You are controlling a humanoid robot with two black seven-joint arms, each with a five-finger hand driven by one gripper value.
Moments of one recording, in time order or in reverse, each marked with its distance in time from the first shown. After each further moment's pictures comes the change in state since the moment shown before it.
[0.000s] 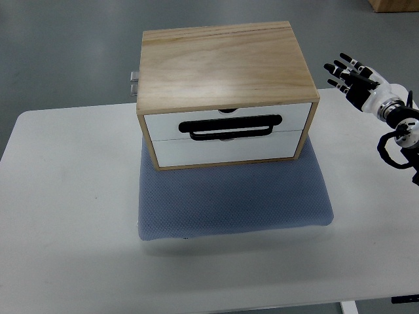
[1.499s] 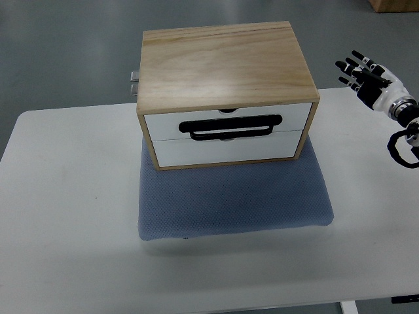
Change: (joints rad) left arm 0.001 0.000 -0.006 -0.002 -0.001 0.000 0.001; right arm -0.006 -0.039 0.011 -0.003 0.009 0.003 0.000
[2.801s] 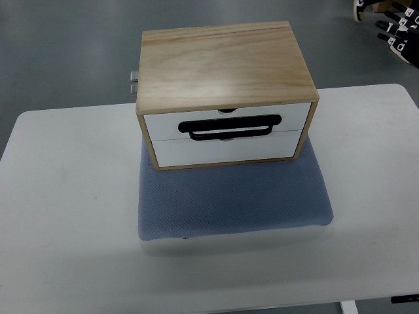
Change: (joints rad) left arm 0.000 0.000 0.000 0.000 0.000 0.000 0.000; right arm 0.136 -0.235 -0.120 0.090 -0.038 0.113 -0.002
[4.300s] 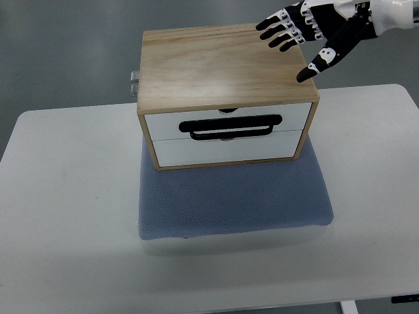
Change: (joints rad) left arm 0.000 0.000 0.000 0.000 0.000 0.000 0.000; right arm 0.833 -0.239 -0.848 0.796 -0.309 0.217 -0.005
